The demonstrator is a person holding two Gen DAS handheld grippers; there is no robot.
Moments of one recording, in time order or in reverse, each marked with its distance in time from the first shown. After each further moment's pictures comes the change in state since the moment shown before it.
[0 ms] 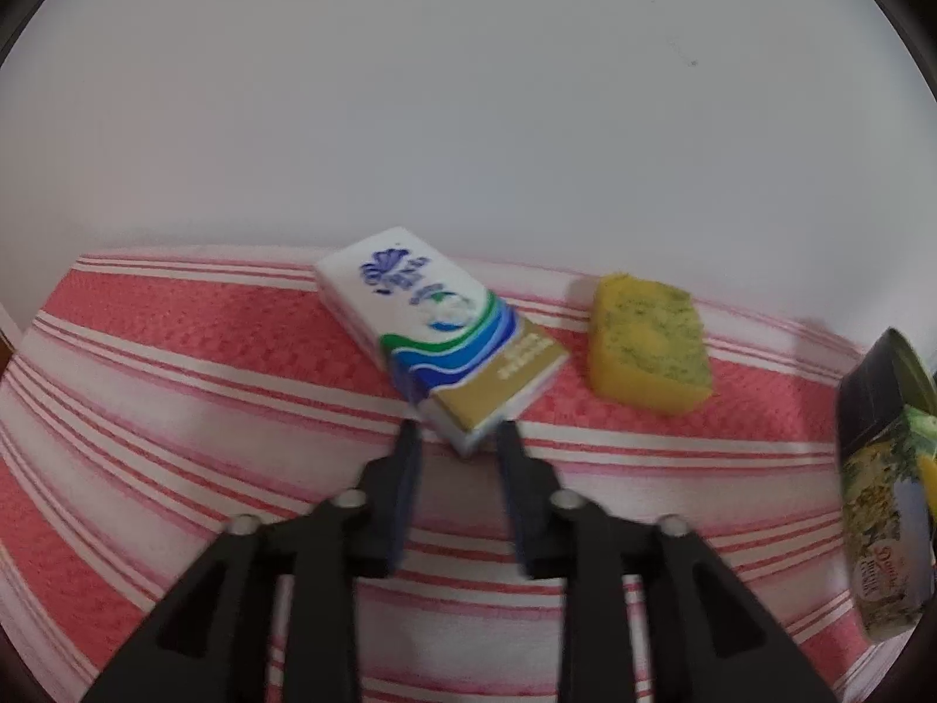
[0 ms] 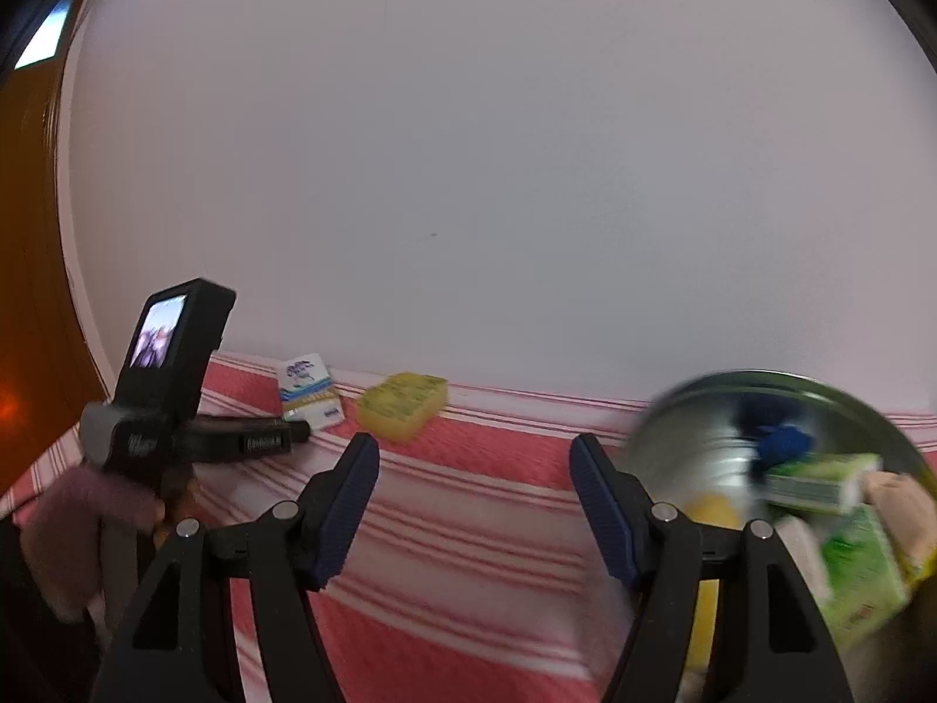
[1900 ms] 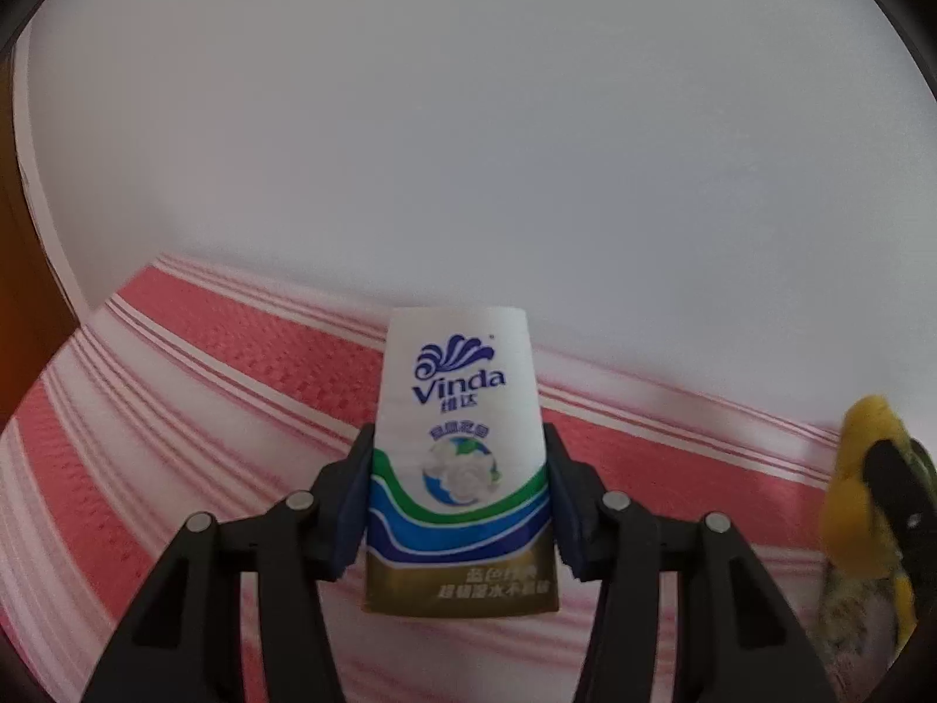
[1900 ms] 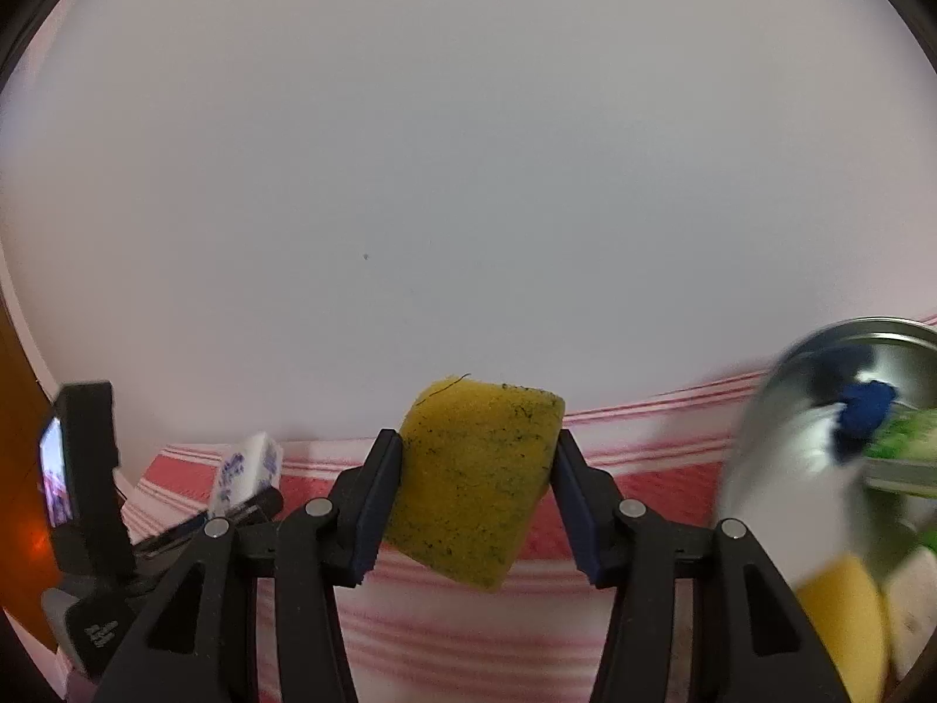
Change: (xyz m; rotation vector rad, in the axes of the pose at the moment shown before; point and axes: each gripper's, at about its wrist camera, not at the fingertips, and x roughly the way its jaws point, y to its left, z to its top) left arm -0.113 0.013 0.001 -0.169 -0.165 0.126; right arm 0.047 -0.039 0.003 0.274 0.030 -0.019
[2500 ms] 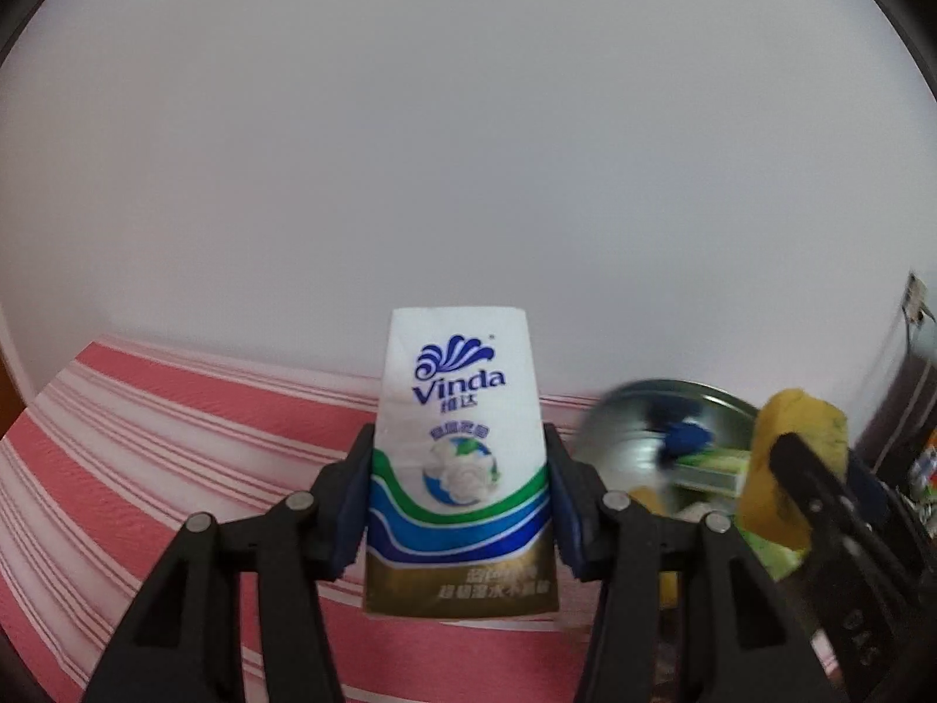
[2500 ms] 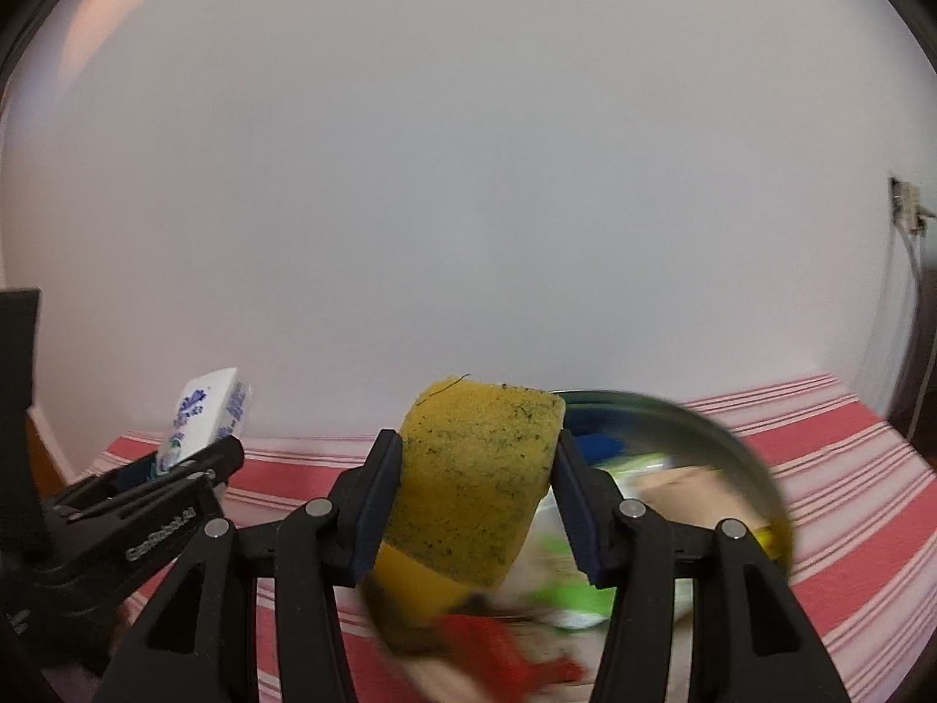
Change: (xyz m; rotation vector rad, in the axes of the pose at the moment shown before) left arm -0.165 -0.192 -0.069 0.147 -0.182 -0.213; right arm -0.171 -0.100 -0.012 -0.105 -0.164 -0.174
